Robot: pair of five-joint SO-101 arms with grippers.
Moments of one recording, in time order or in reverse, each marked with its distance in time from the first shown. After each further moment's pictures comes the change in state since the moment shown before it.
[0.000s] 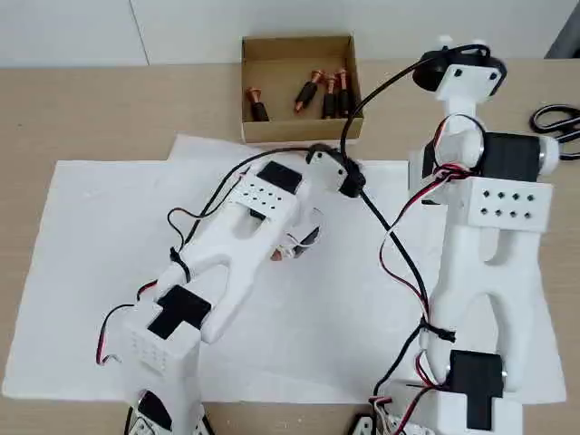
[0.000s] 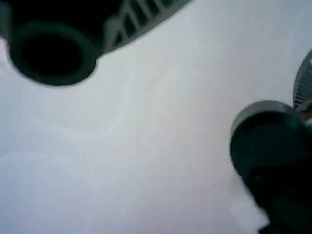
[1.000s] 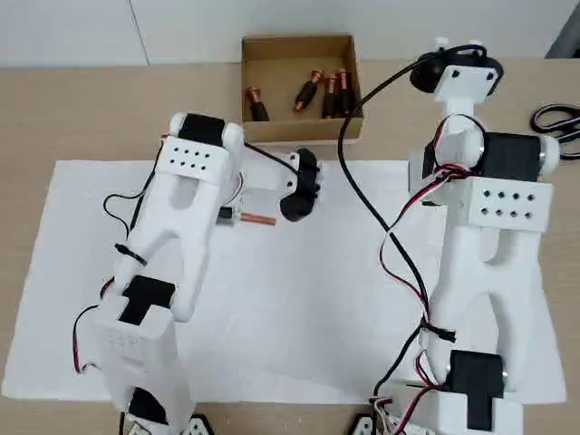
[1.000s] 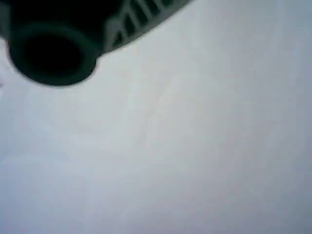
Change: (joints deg) left arm -16.2 0.0 -10.5 14.2 -64.0; right arm 0.0 0.0 0.0 0.4 2.9
